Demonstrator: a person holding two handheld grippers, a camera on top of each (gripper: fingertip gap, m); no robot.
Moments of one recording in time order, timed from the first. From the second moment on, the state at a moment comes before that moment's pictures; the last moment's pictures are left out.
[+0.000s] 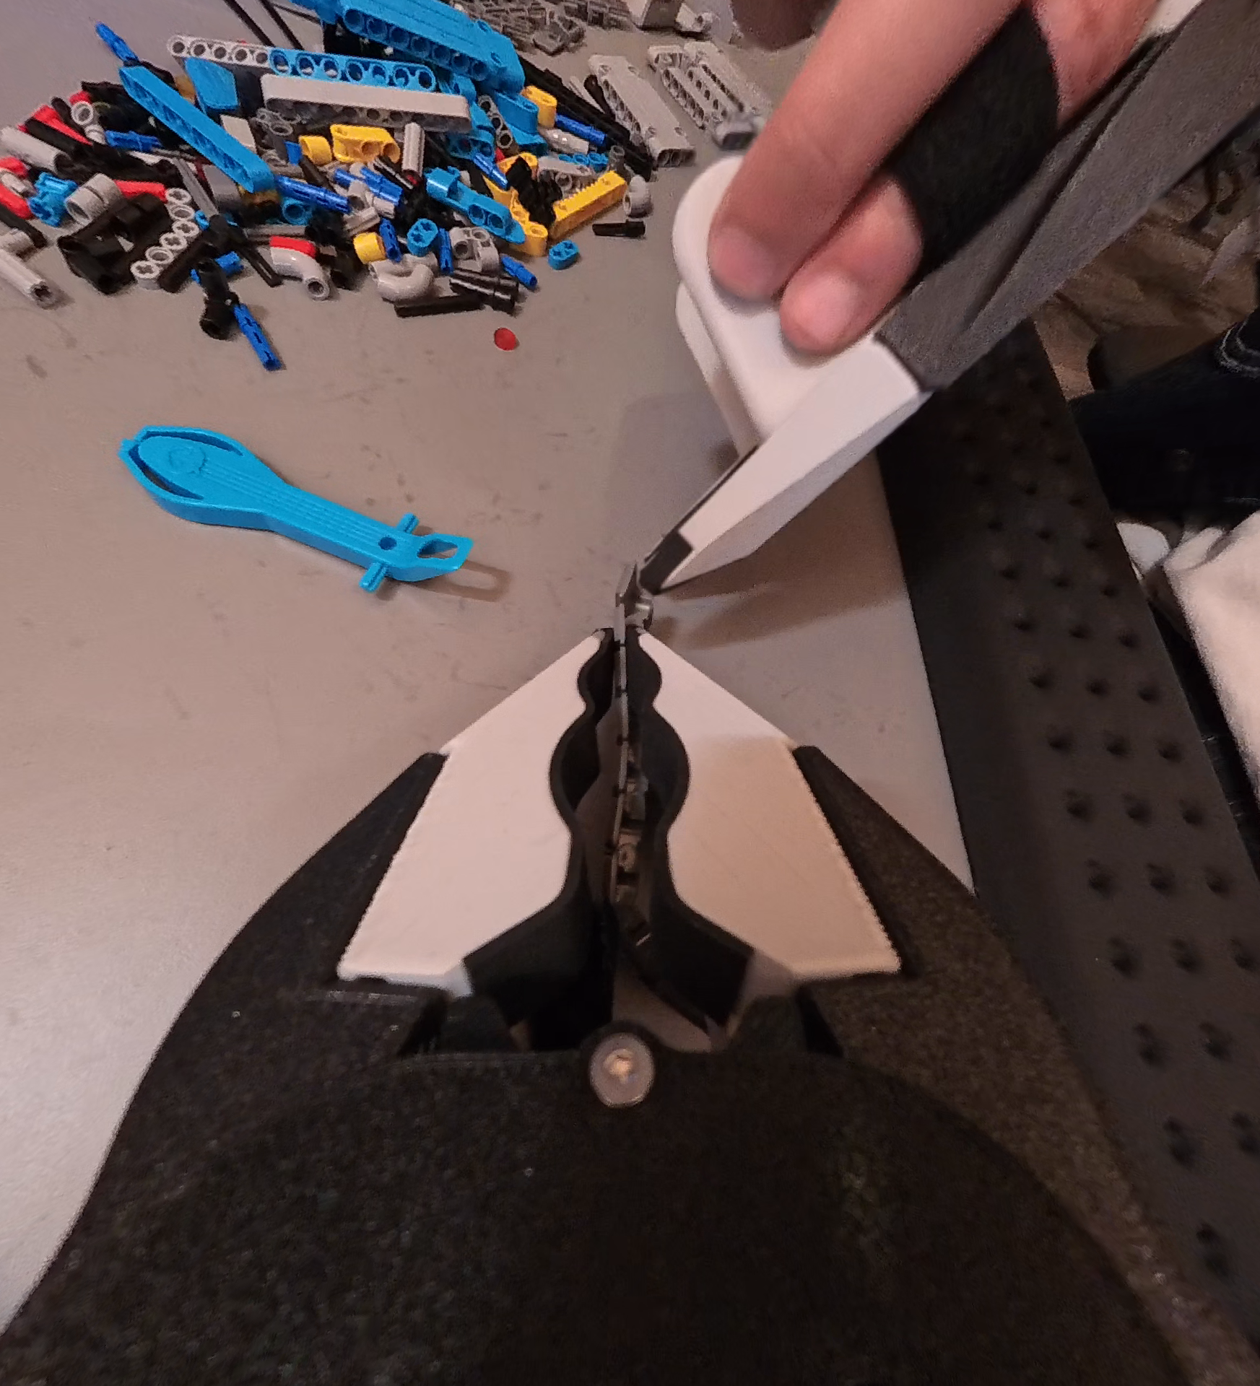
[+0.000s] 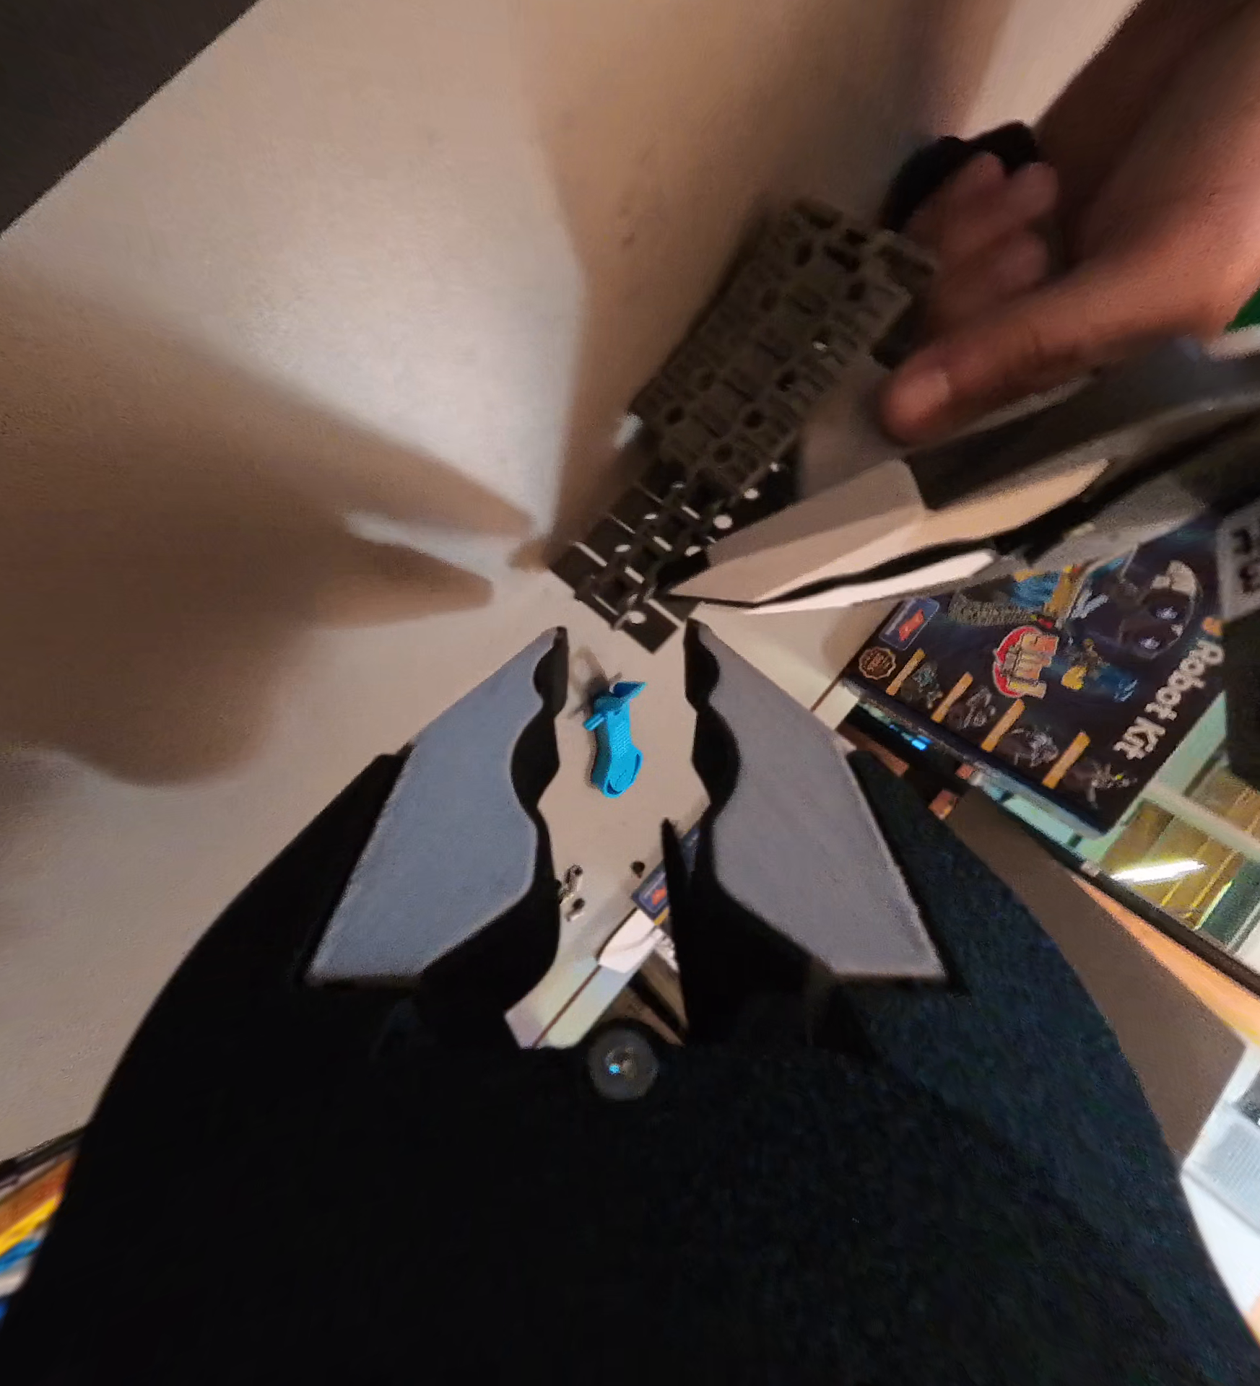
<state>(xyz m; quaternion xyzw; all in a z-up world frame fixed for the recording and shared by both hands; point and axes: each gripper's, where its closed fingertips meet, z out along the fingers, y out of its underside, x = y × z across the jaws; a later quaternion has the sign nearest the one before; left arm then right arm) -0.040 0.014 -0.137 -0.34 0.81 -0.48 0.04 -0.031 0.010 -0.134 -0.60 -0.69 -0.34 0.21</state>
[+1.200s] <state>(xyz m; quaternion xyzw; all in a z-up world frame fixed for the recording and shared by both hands) 0.003 0.017 -0.136 -0.45 0.76 -0.39 0.25 0.003 0.020 -0.131 -0.85 0.16 0.16 0.48</state>
